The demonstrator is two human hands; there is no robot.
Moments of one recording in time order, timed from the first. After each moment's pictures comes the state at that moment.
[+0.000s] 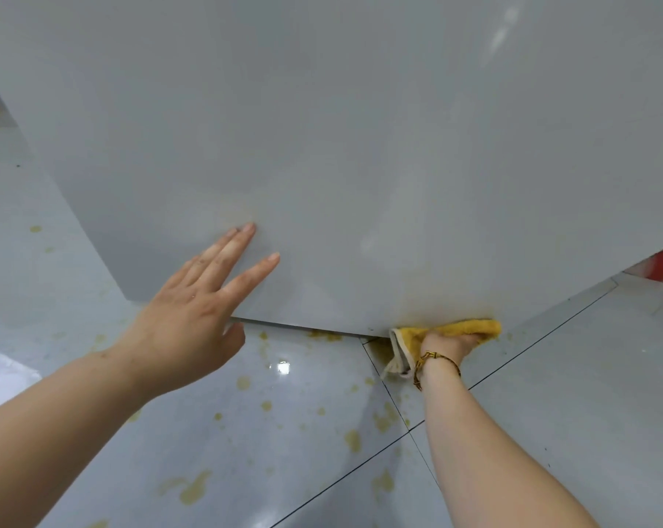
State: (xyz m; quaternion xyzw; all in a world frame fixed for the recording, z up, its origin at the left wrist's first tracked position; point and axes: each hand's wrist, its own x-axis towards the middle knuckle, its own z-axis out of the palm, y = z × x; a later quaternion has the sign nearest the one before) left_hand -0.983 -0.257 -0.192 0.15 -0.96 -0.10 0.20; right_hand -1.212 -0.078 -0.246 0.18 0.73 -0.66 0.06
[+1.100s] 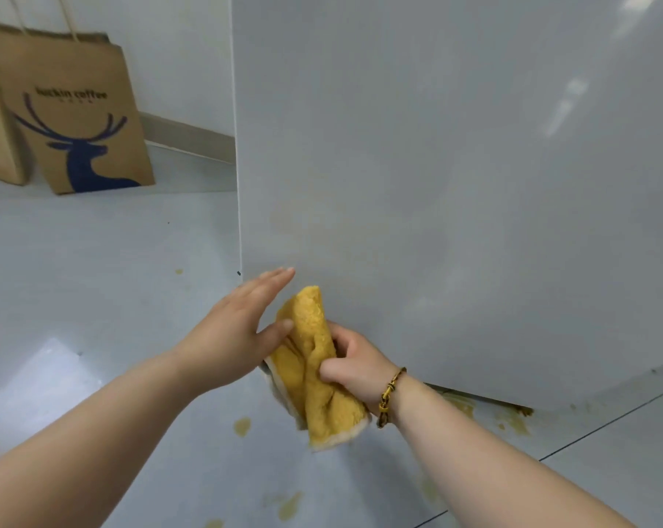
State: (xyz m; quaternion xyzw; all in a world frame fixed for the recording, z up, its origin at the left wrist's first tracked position) left_hand -0.909 -0.286 -0.121 0.28 -0.88 -0.33 0.18; right_hand -1.036 -0.184 -0.132 -0.39 0.65 -0.40 0.52
